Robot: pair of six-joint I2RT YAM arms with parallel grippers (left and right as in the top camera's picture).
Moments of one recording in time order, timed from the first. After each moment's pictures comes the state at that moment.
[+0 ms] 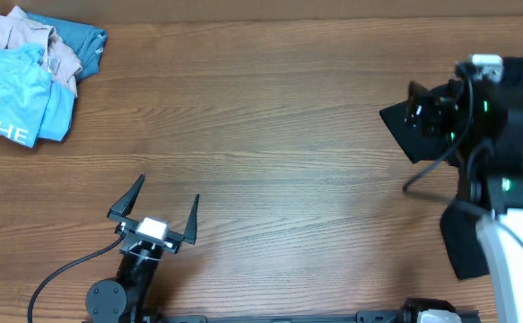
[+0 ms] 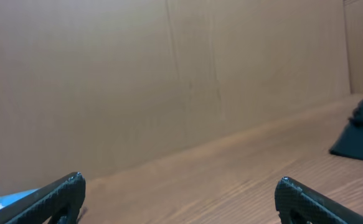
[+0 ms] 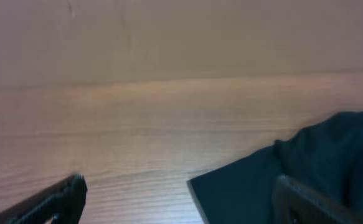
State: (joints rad) left arm 0.01 0.02 0.05 0.16 0.36 0.11; right arm -0.08 1.23 1.14 -0.45 -0.13 0.02
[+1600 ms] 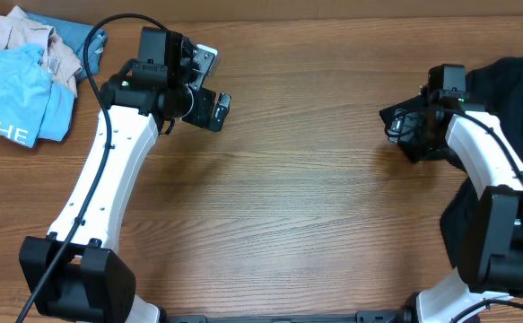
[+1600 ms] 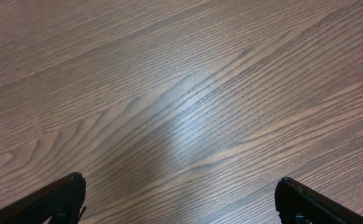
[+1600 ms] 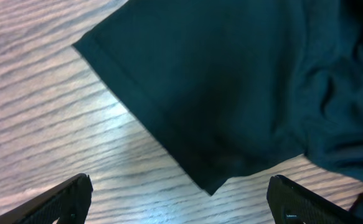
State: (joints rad) left arm -0.18 1.71 1.56 -0.87 0.19 0.16; right arm -0.11 1.81 1.27 -0.72 0.08 0.17
